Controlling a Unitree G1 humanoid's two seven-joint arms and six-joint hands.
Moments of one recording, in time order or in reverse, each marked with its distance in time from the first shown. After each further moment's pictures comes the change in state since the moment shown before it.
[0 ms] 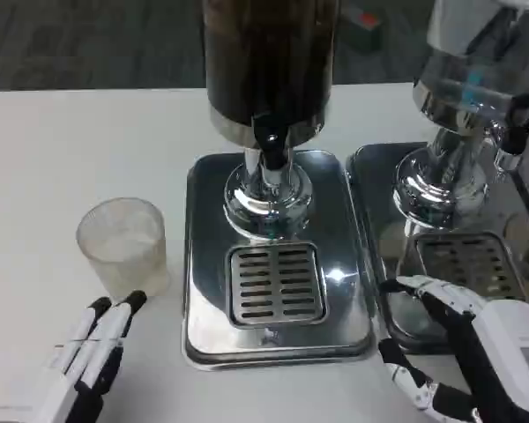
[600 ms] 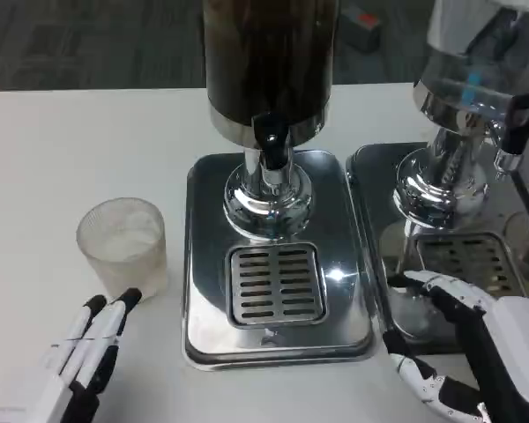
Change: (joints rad) left arm 0.008 -0.003 0.002 0.001 -0.012 -0.015 0.025; right arm -0.001 0.007 -0.006 0.000 0.066 0.000 0.001
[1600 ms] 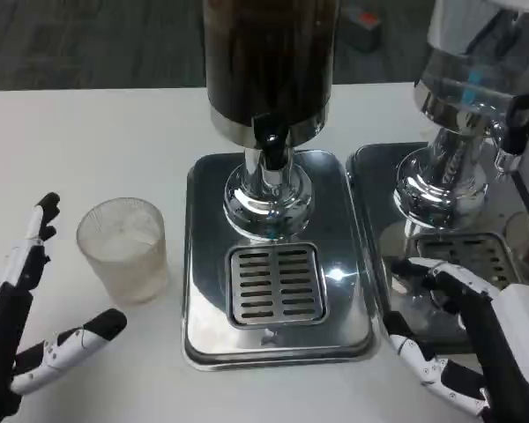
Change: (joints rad) left arm -0.265 -0.024 0.112 0.169 -0.346 -0.024 -0.231; right arm -0.019 0.042 -0.012 -0.016 0.073 0.015 0.037
